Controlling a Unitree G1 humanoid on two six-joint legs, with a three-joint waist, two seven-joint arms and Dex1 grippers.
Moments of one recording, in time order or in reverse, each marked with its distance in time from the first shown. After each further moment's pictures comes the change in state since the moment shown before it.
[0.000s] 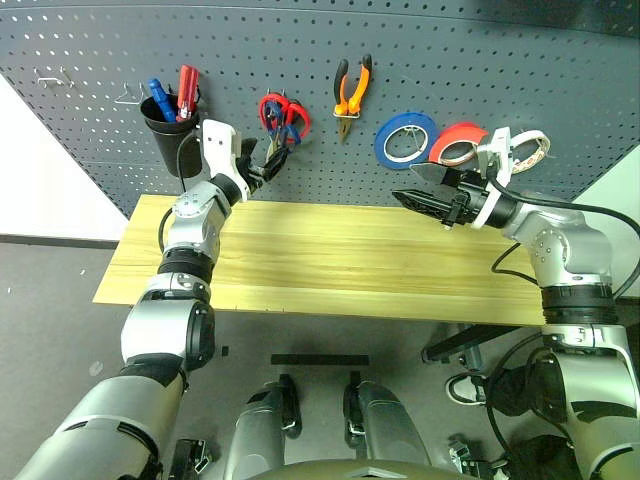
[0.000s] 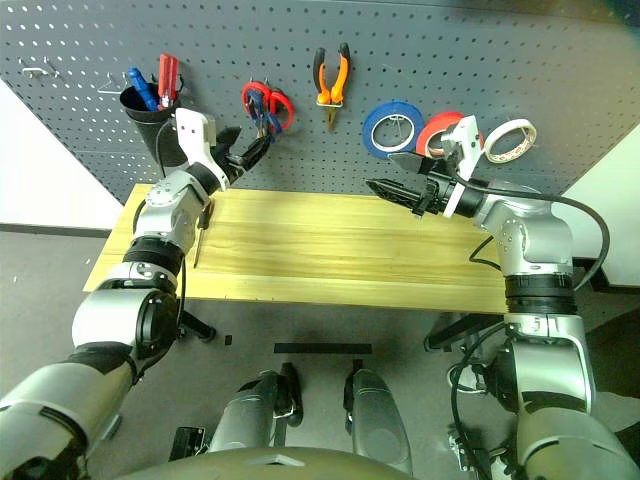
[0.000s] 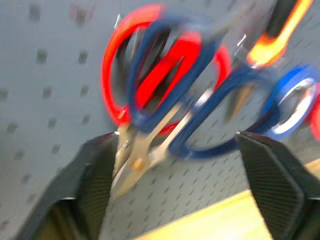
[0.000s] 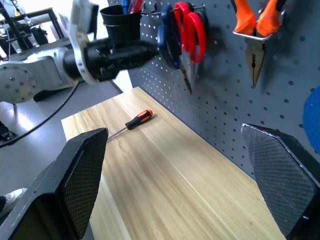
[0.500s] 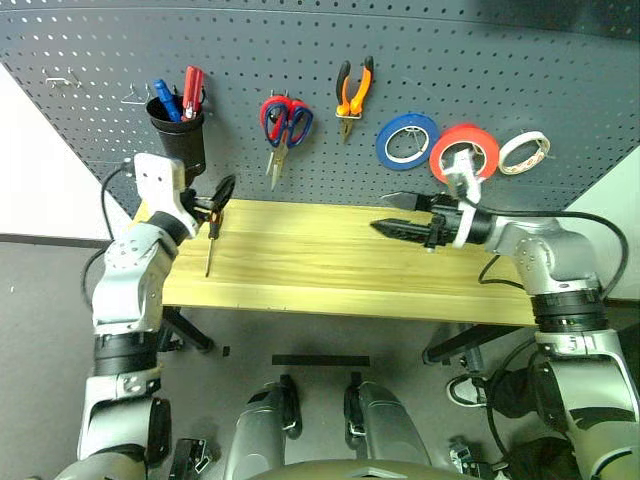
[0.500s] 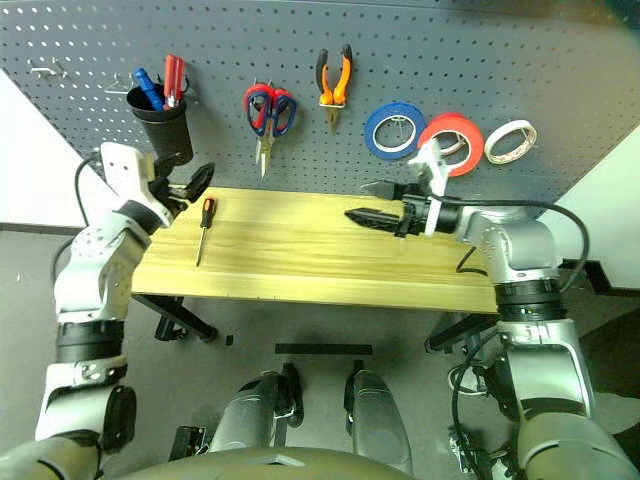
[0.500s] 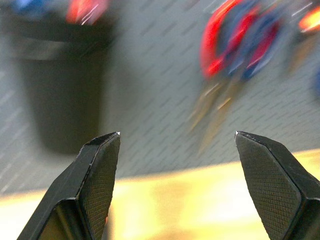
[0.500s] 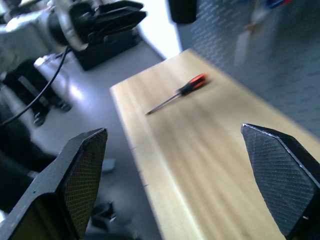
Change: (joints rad) left arm 0.519 0.147 0.085 -0.888 -0.025 0.608 0.350; right arm -0.011 0.036 0.191 -0.072 -0.002 0.162 0.042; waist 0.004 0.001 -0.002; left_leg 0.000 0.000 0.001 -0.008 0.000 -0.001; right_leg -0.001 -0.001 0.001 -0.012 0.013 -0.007
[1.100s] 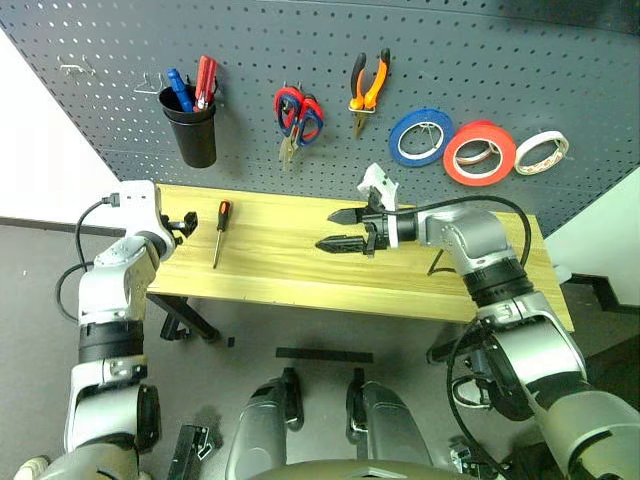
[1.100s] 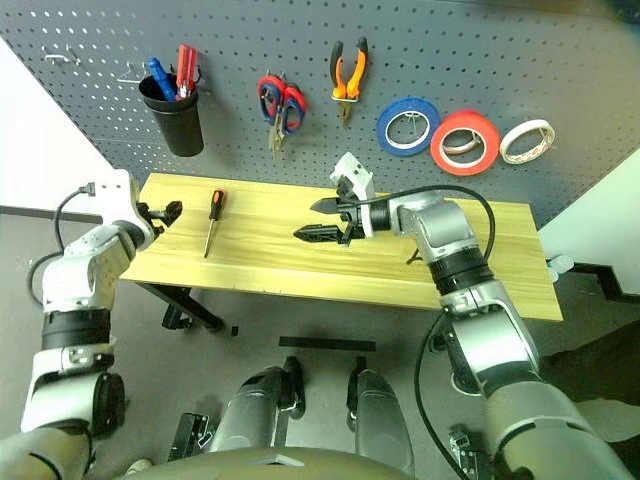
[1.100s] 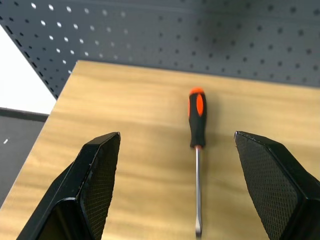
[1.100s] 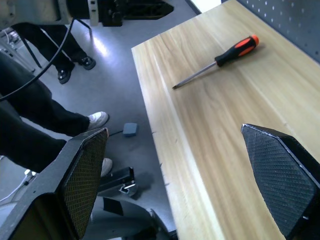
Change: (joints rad) left arm -0.170 0.042 0.008 0.322 0.072 0.154 0.119; right arm -0.213 0.161 0.159 0.247 -0.160 -0.017 -0.011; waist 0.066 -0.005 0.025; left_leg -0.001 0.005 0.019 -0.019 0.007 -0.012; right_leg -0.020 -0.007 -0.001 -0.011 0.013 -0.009
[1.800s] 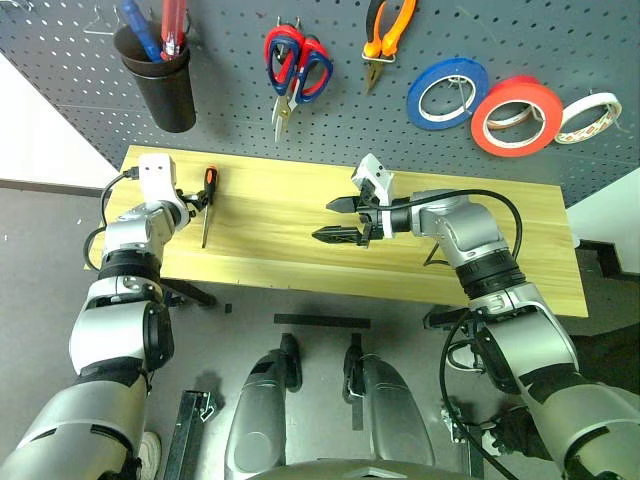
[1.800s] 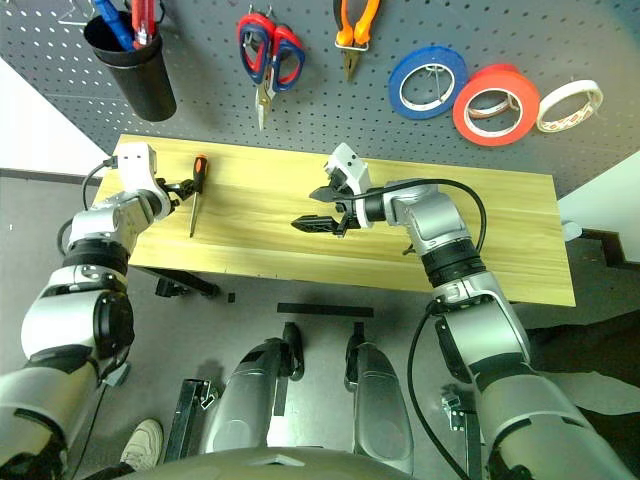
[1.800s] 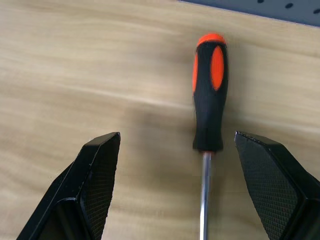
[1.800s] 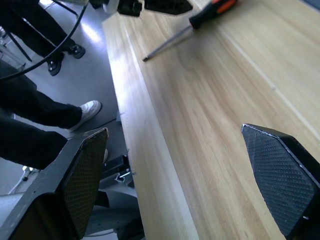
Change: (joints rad) left arm -0.435 0.014 -0.053 0.776 0.097 -0.276 -0.036; right arm -0.019 0.034 -0.014 0.040 -0.068 -0.059 -0.047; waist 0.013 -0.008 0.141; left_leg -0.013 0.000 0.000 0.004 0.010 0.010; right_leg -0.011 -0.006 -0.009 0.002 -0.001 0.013
